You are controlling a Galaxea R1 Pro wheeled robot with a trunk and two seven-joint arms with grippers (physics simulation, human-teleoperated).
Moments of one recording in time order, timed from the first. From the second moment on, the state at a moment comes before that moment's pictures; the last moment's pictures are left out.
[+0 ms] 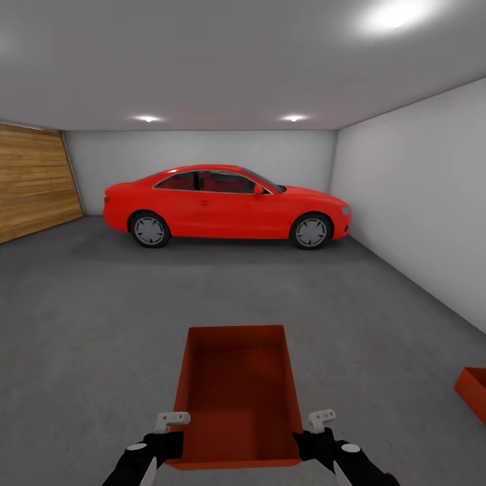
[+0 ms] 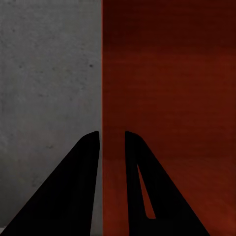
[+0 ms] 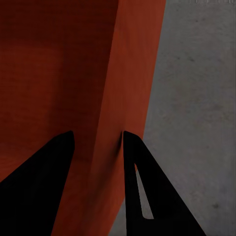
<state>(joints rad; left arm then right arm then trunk) -0.32 -0.06 0.06 -0.70 -0.03 0.31 -0.04 -0.47 0.01 0.02 -0.35 0.07 0.03 0.26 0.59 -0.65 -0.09</state>
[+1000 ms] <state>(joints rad) -0.32 -0.06 0.06 -0.70 -0.03 0.31 -0.04 -0.47 0.01 0.02 -0.35 0.07 0.03 0.26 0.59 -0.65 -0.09</state>
